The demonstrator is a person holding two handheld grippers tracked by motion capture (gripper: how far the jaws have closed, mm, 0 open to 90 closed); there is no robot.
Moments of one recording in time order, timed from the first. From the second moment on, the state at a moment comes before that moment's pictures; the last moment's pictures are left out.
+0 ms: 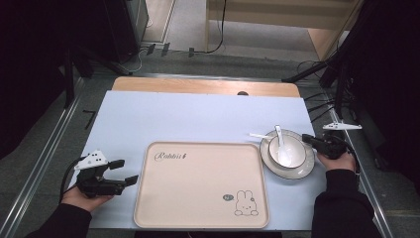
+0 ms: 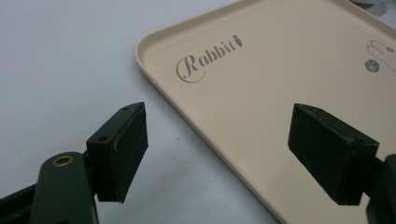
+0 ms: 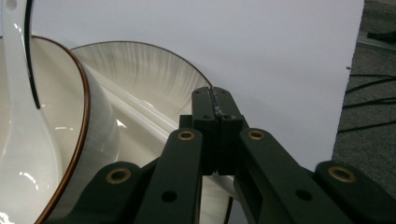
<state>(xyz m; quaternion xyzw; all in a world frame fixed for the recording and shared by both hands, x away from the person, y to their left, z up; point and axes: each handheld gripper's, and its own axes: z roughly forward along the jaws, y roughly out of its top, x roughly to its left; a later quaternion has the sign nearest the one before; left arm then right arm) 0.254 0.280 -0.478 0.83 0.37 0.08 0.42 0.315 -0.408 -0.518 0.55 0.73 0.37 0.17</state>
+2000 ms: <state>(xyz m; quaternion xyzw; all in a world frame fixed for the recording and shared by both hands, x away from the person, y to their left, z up) 0.263 0.272 -0.479 0.83 0.35 0.08 0.42 0.283 -0.418 -0.517 0.51 0.76 0.38 0.14</state>
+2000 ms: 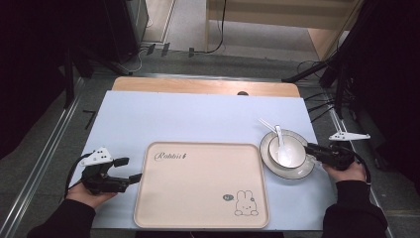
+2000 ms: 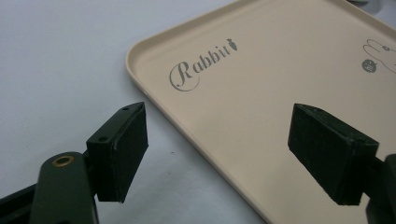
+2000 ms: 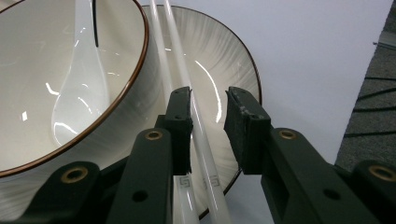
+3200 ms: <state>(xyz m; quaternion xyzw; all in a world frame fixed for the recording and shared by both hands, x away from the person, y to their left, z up) 0.264 0.271 -0.479 0.83 0.35 0.07 0.42 0.275 -0.434 -0.480 0.55 0.72 0.41 0.13</state>
